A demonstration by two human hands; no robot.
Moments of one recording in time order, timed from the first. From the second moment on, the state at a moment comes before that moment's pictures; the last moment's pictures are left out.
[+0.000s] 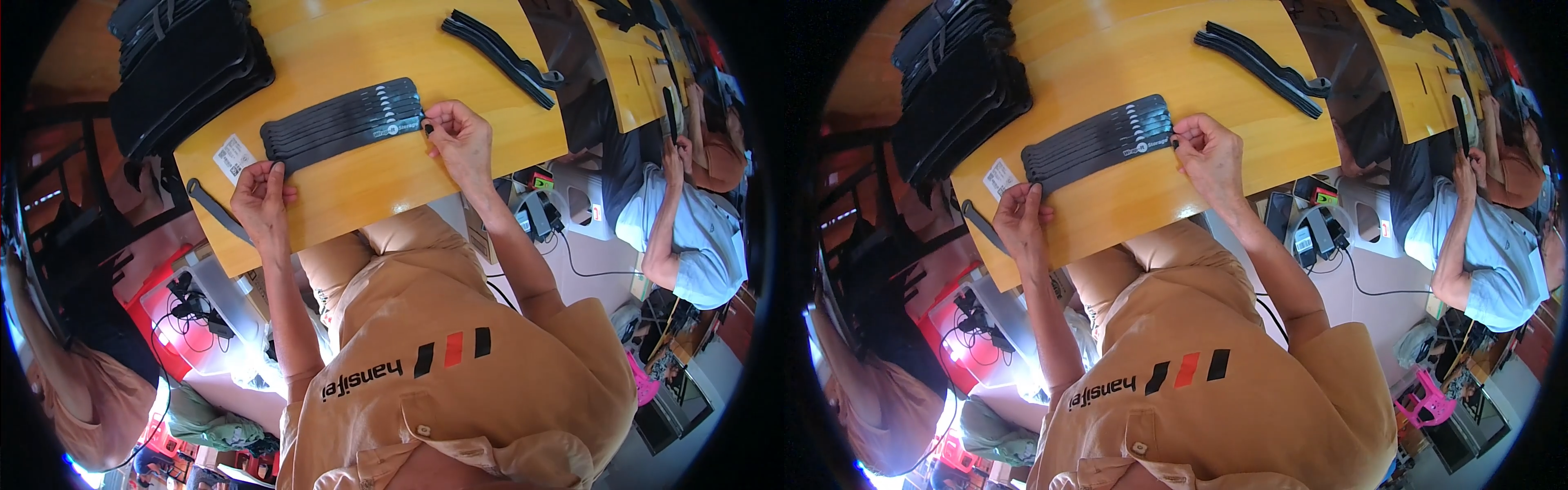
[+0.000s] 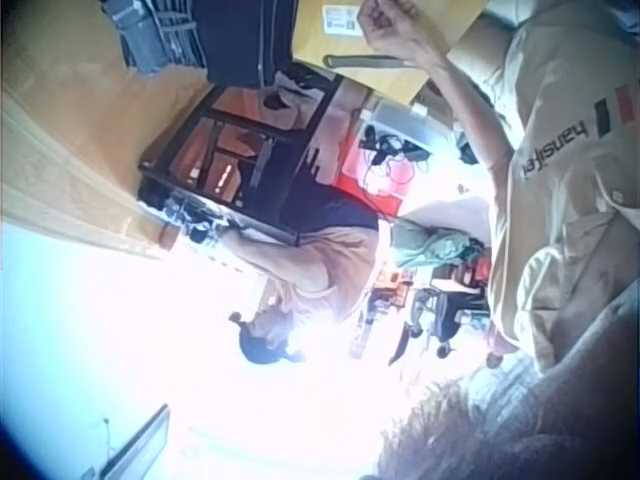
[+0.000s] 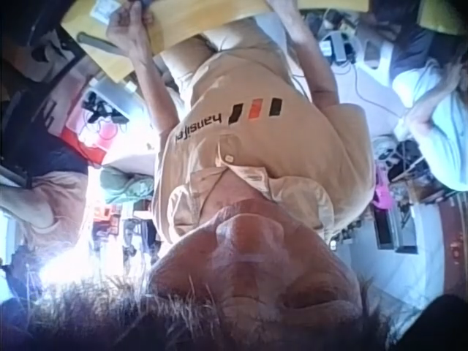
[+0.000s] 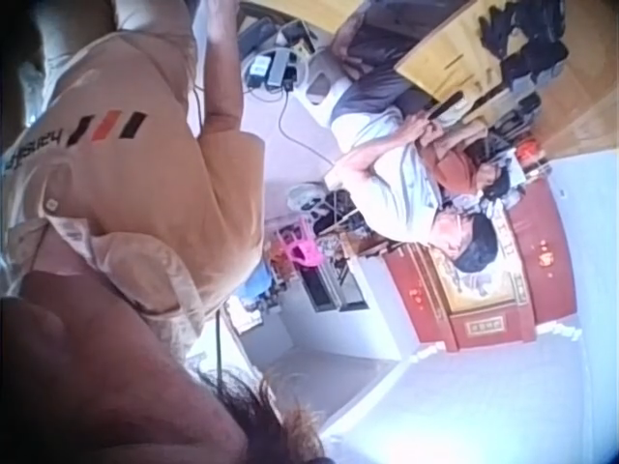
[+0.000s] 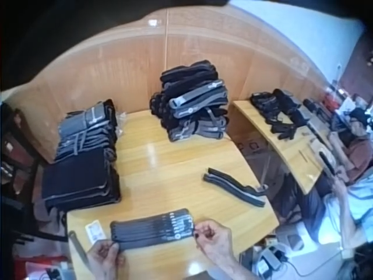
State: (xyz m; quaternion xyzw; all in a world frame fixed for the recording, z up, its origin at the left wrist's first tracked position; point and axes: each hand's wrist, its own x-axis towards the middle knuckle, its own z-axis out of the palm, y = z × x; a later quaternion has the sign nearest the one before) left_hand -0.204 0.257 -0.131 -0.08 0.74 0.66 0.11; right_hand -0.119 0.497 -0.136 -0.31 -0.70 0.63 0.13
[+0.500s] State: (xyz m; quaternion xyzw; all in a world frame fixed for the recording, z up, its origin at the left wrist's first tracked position) left_hand -0.204 0.258 -0.131 -0.08 0.75 0.64 0.11; right_hand -0.120 0.495 -0.140 -0.30 -0.70 0.63 0.16
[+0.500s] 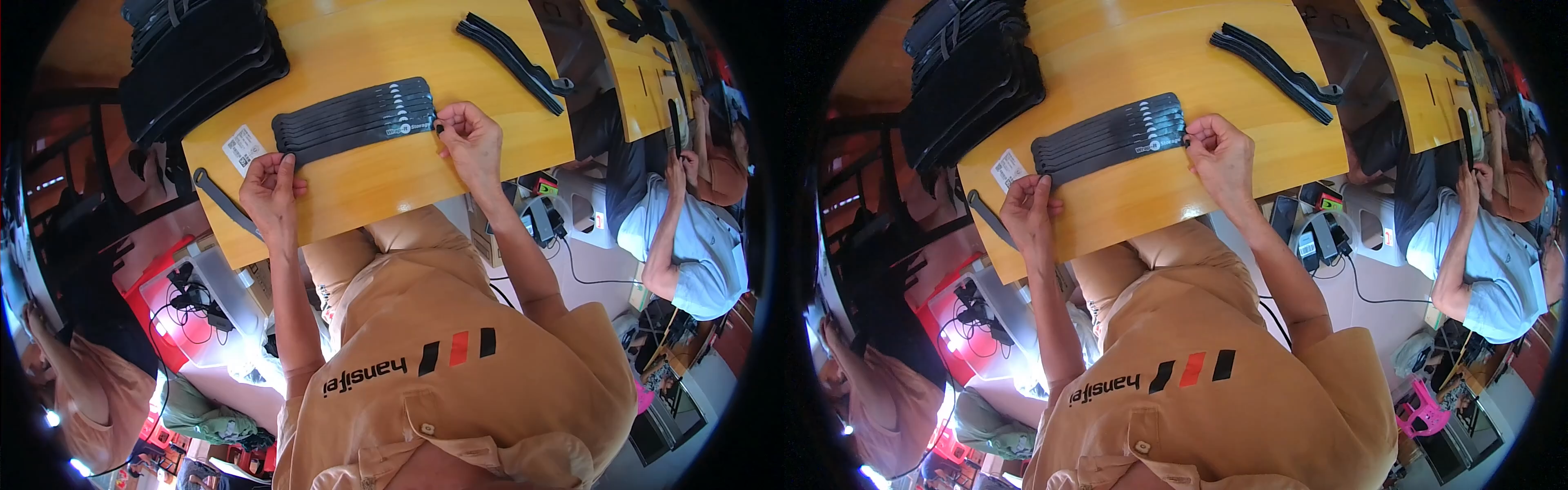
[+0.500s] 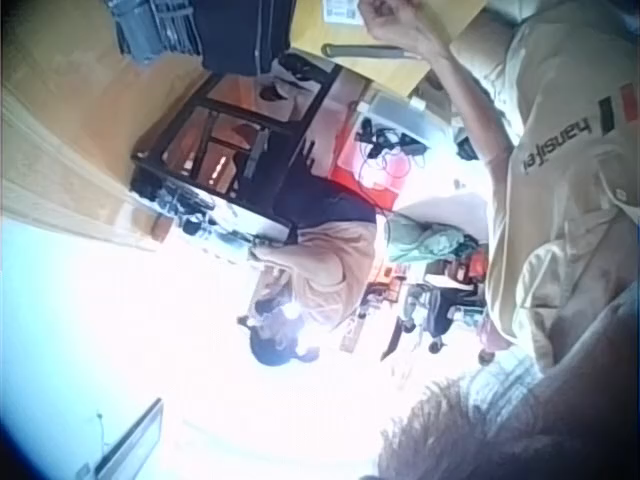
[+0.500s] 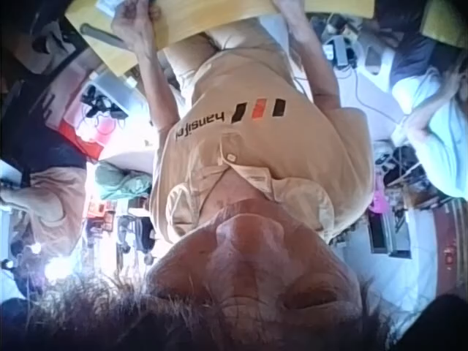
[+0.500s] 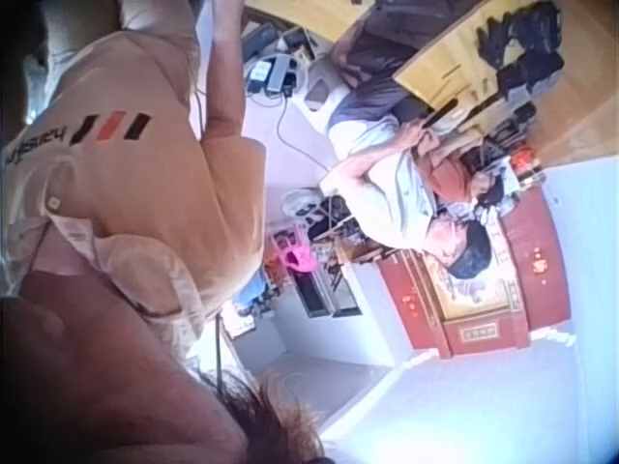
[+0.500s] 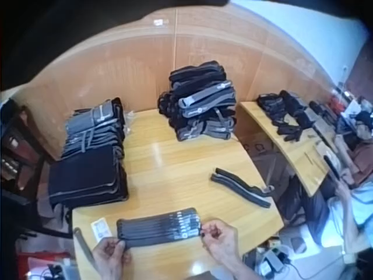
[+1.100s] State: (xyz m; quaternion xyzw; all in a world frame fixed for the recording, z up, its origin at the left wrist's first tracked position) left_hand -0.203 0.263 -0.127 -0.08 0.77 0.63 0.09; right_hand -0.120 0.495 -0.139 -0.31 -0.71 0.61 0.14
